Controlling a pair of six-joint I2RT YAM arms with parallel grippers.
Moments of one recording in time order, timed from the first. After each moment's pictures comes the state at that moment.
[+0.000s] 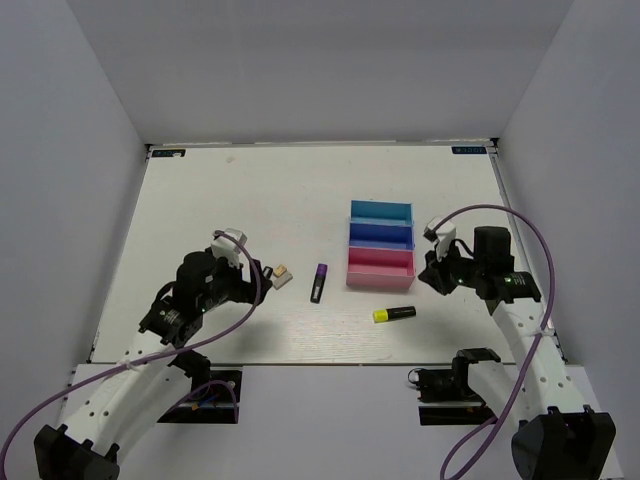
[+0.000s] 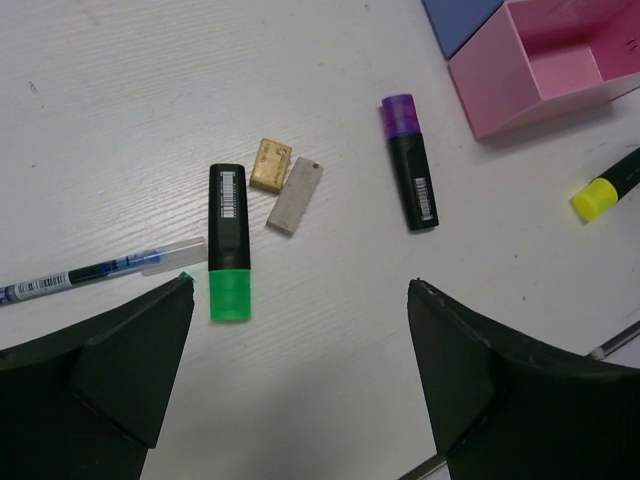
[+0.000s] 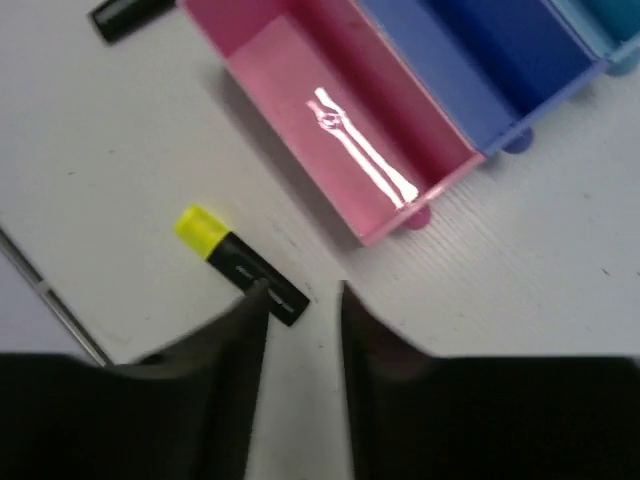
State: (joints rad) left arm -0.45 0.62 0.49 -0.36 0.12 -0.21; right arm 0.09 0.83 0.67 -0.65 -0.58 -0.48
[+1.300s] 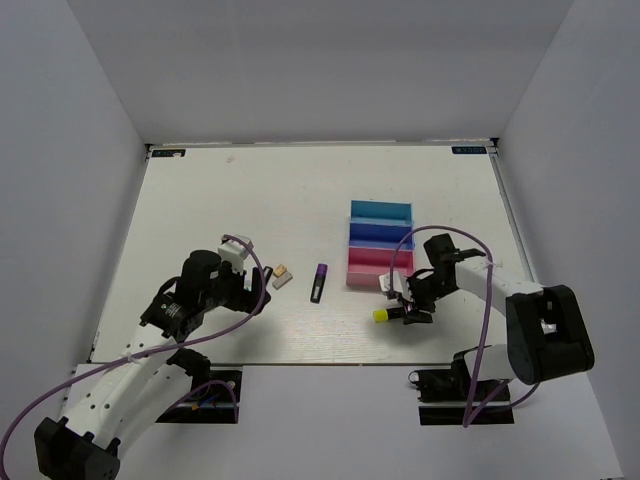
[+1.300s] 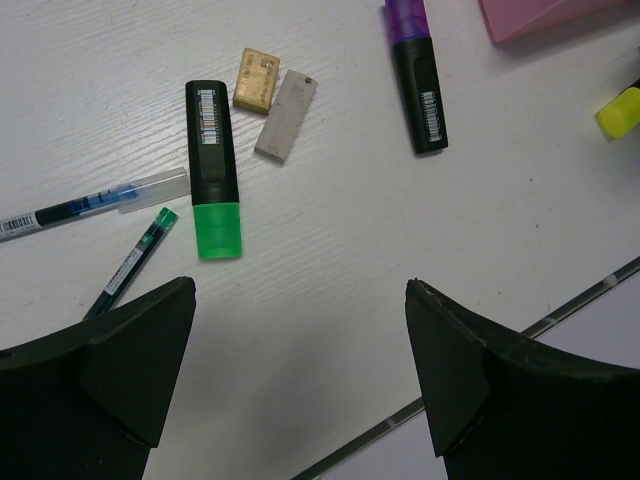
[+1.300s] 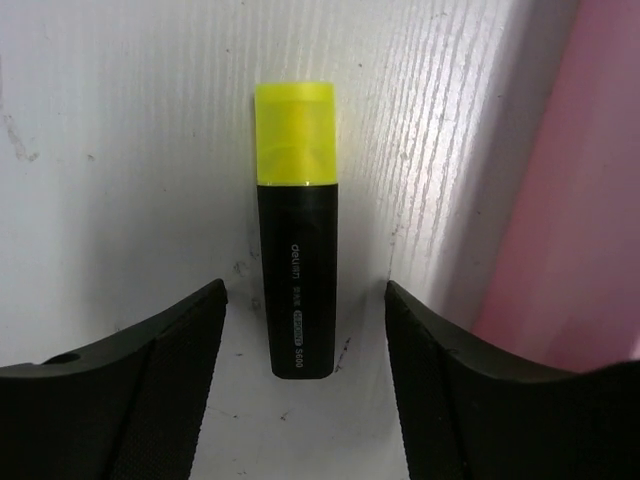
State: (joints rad) left arm -0.45 0.68 0.54 -0.54 0.17 -0.16; right arm 0.27 1.36 0.62 -0.73 -0.68 -1.45
